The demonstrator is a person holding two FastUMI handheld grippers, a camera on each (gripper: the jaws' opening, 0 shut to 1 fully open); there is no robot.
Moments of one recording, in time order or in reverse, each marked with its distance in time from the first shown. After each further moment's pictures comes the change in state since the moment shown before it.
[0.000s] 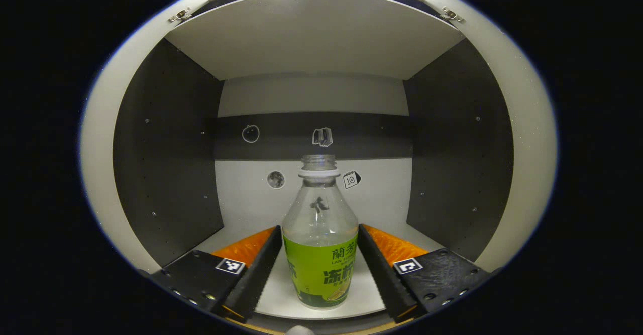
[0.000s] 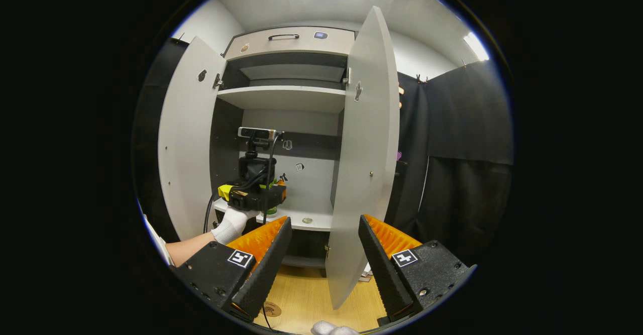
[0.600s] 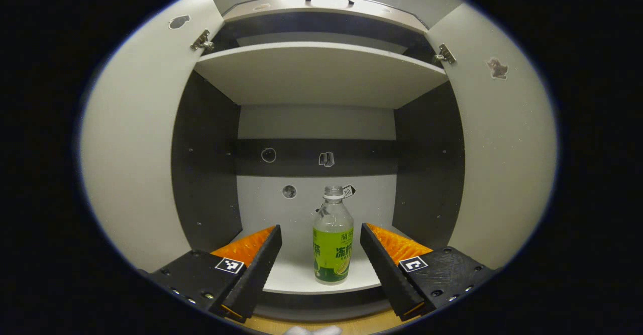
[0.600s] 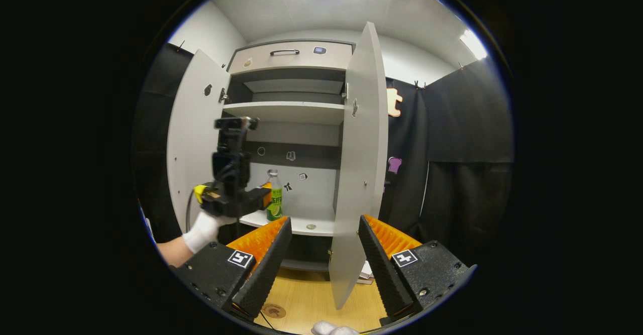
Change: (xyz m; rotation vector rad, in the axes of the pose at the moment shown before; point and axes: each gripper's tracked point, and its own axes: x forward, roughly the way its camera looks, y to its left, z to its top) left arm -0.080 0.008 0.037 -0.017 -0.025 -0.047; right arm -0.021 -0.002 0.015 0.012 -0.049 0.001
